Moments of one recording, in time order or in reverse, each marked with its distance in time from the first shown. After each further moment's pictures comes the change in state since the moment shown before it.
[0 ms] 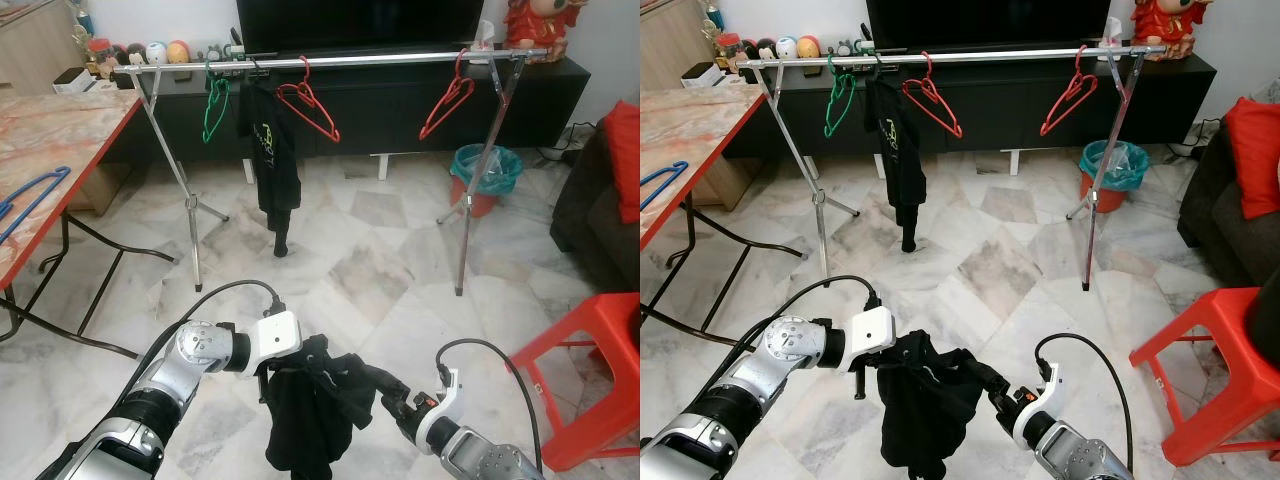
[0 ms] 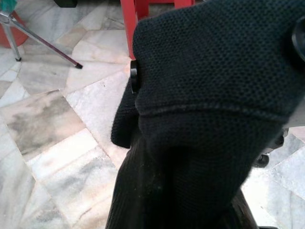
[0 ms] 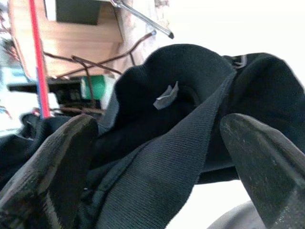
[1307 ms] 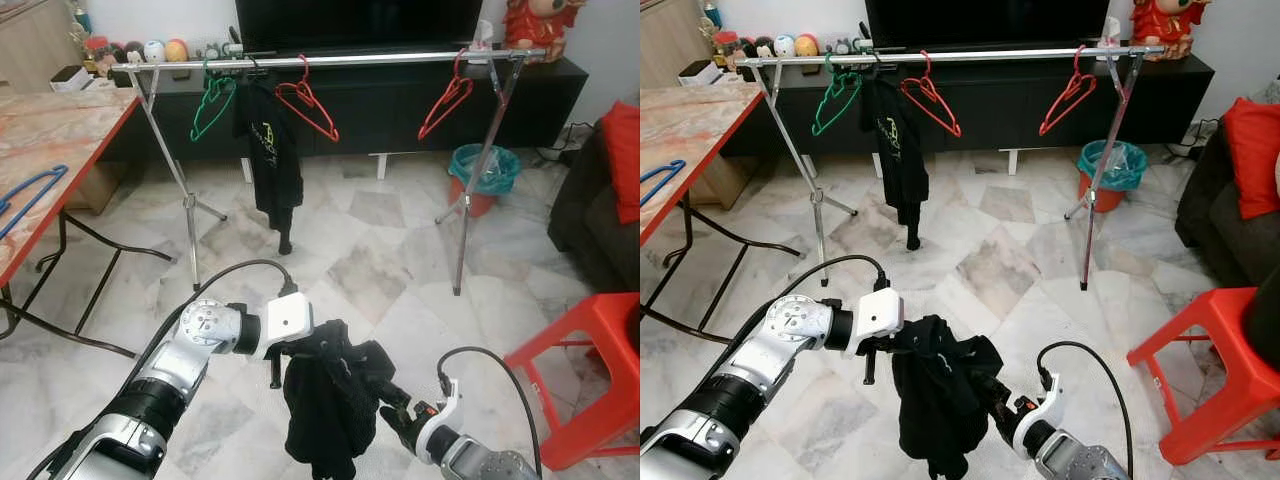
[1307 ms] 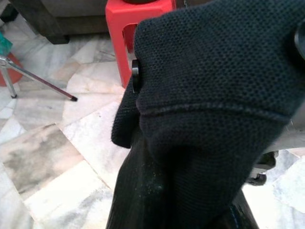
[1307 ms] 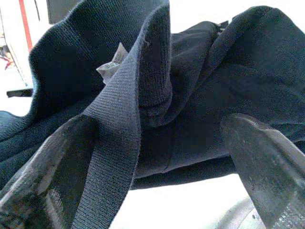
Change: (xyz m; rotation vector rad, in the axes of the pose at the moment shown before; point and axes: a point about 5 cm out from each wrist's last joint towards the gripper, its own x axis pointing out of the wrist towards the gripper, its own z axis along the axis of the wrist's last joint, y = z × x) left arm -0.002 0.007 0.037 0.059 -0.103 -0.071; right arm -0.001 -0.008 -0.006 0.042 0.013 -0.030
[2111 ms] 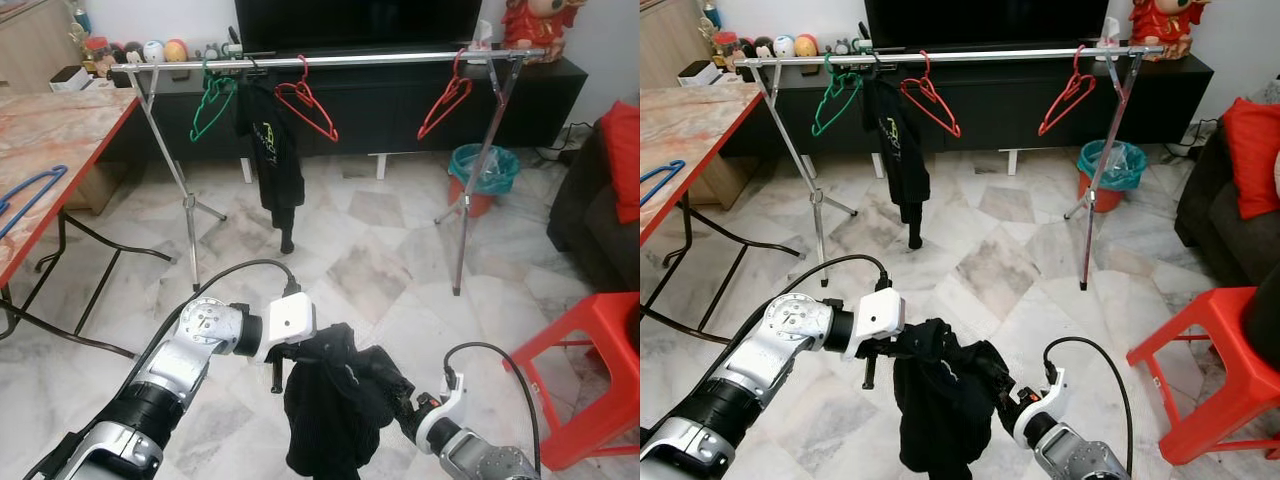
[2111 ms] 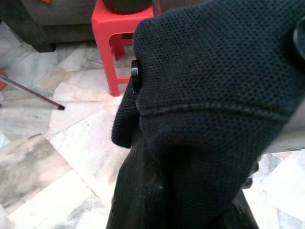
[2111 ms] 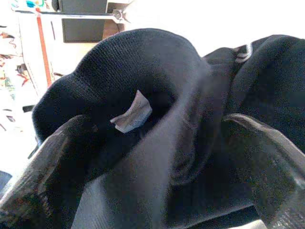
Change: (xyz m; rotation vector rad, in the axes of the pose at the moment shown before) left arm -0.002 -0.007 0.013 -0.008 -0.028 -0.070; right arm 0.005 0.007 0.006 0.035 -0.060 0.046
